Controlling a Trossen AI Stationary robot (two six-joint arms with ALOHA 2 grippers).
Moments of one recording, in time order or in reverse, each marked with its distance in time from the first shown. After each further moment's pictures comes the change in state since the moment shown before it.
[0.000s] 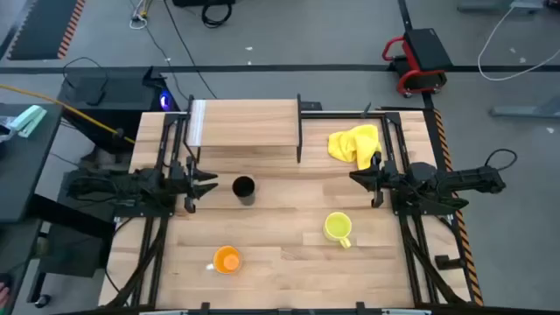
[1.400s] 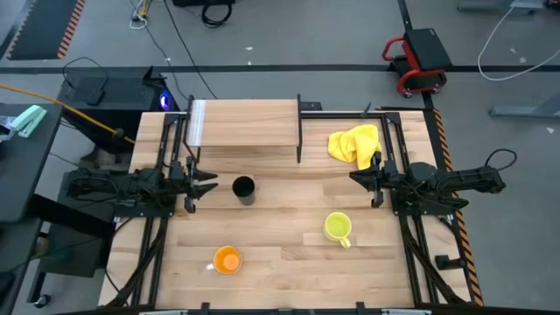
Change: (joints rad) left arm 0.000 0.000 0.000 0.000 0.000 0.000; right arm 0.000 0.000 0.000 0.000 0.000 0.000
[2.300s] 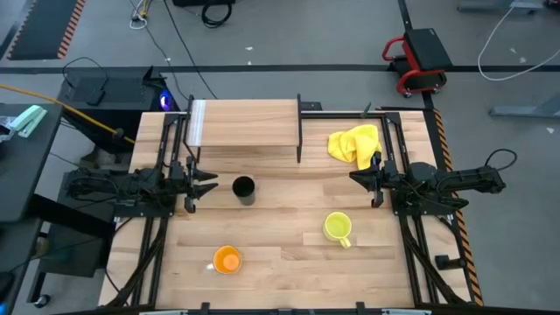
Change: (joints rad) left arm 0.000 0.000 0.000 0.000 0.000 0.000; right arm 0.000 0.000 0.000 0.000 0.000 0.000
